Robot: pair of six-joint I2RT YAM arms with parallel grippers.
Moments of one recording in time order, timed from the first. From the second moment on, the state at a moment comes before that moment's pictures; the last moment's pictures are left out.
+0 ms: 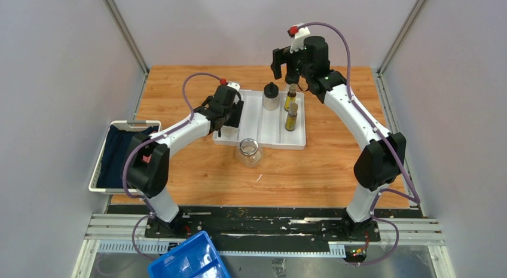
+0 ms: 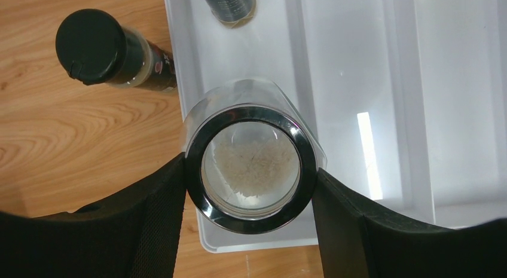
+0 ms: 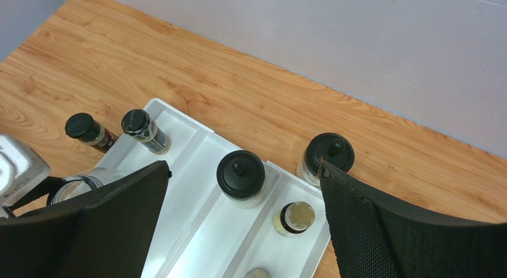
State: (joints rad) left arm -0.49 1.66 1.16 -0.25 -0.28 -0.15; right arm 0.41 1.76 1.73 -0.22 -0.09 -0.01
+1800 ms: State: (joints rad) left arm -0.44 1.70 1.25 -0.38 -0.09 0.13; right arm 0.45 1.80 1.81 -0.28 -0.07 -0.05
